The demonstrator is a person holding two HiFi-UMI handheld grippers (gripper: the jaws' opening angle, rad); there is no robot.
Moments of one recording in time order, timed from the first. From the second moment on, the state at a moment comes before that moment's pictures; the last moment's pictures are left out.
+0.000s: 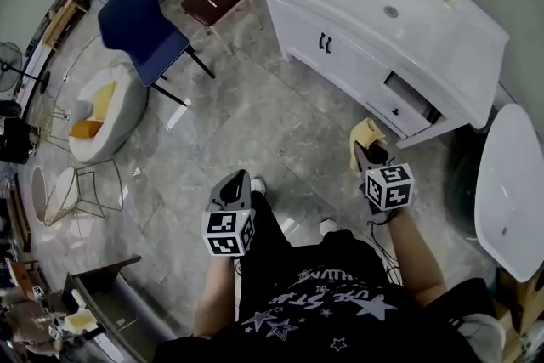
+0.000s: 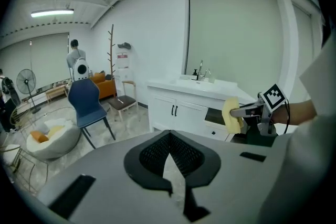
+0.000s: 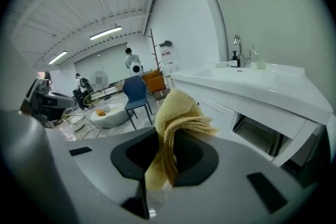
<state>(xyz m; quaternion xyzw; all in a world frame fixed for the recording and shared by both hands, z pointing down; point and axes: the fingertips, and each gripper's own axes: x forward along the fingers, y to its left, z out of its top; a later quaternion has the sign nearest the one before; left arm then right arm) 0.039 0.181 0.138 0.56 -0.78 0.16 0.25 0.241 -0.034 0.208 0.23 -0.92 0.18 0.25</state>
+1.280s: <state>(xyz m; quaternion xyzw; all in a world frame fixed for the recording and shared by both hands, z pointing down) -0.170 -0.016 0.211 0.79 -0.52 0.22 0.24 0.089 -0.064 0.250 0.51 -0.79 0.23 0.26</state>
